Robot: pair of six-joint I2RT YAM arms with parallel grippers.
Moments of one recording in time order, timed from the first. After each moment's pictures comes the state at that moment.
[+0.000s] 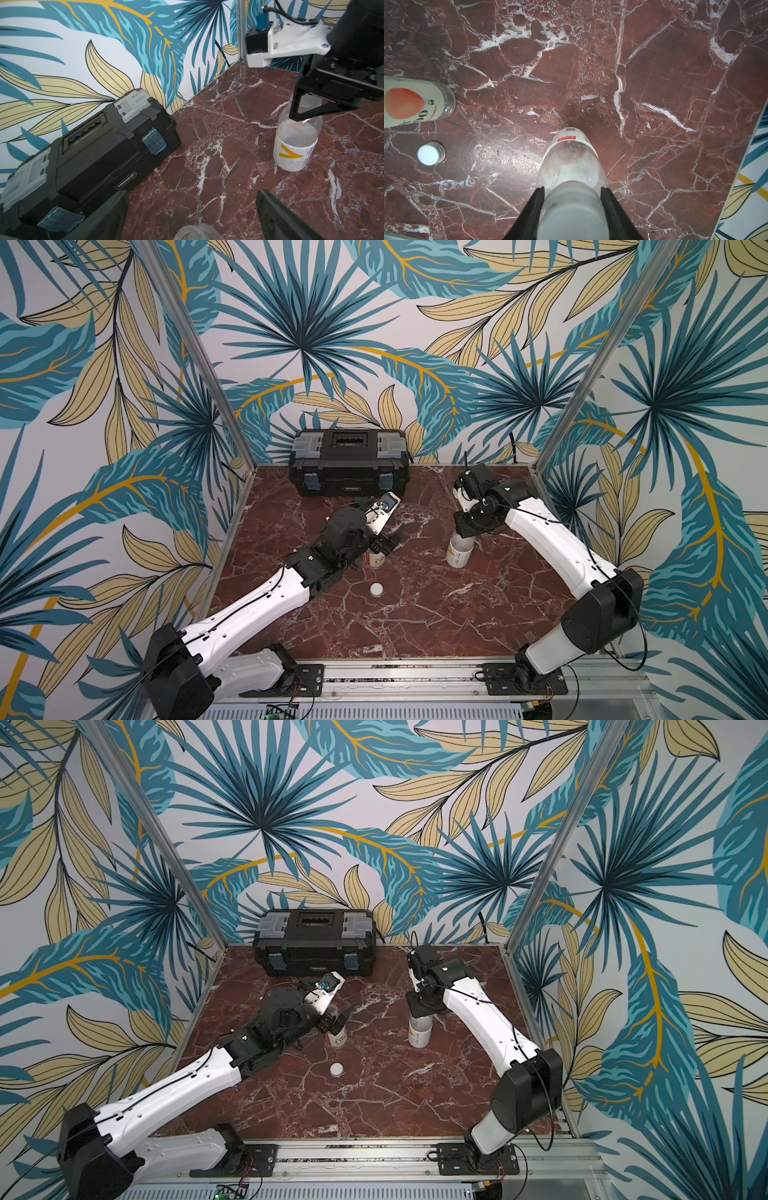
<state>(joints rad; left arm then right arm) -0.74 1.18 0.96 -0.09 -0.18 0.21 0.39 1.61 1.55 -1.15 0.12 0.13</state>
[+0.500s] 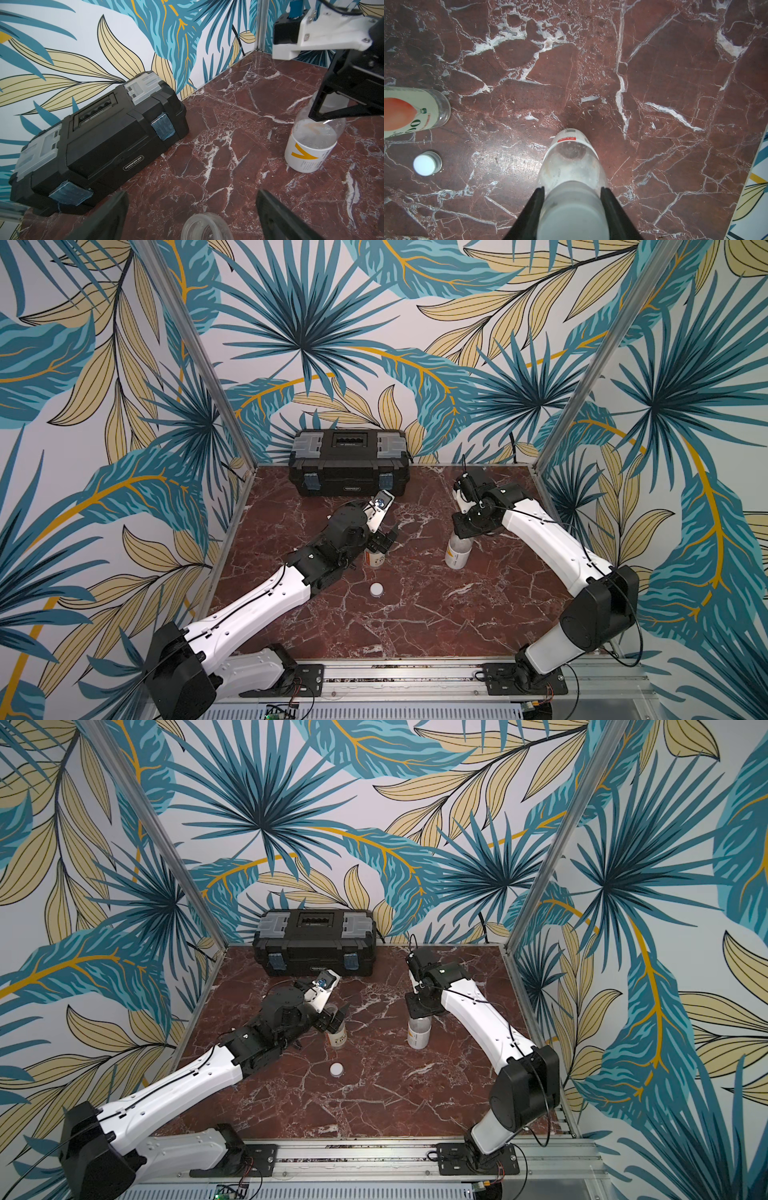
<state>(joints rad) -0.72 1.19 0.96 -0.12 -0.23 0.15 0.39 1.61 1.51 -1.11 0.12 0.16</state>
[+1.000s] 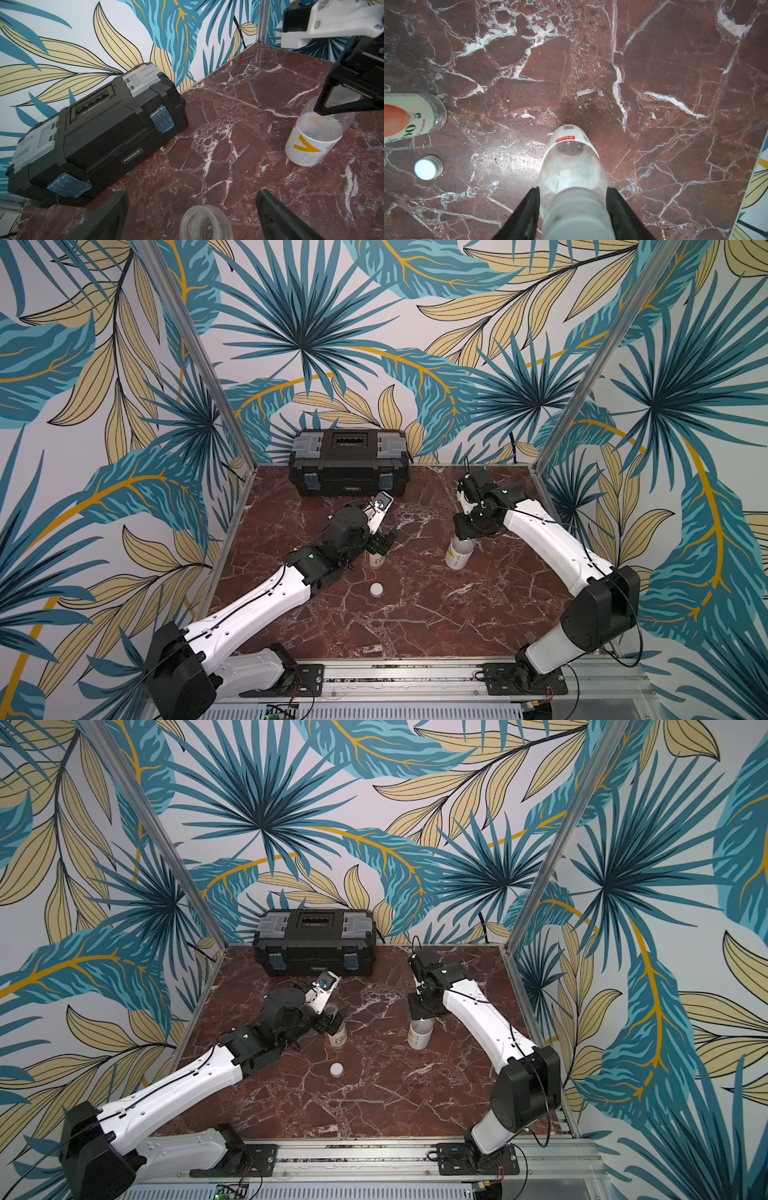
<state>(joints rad) -0.72 1.19 0.96 -0.15 -0.24 0.14 0.37 1.61 1.49 -1.12 0.12 0.22</state>
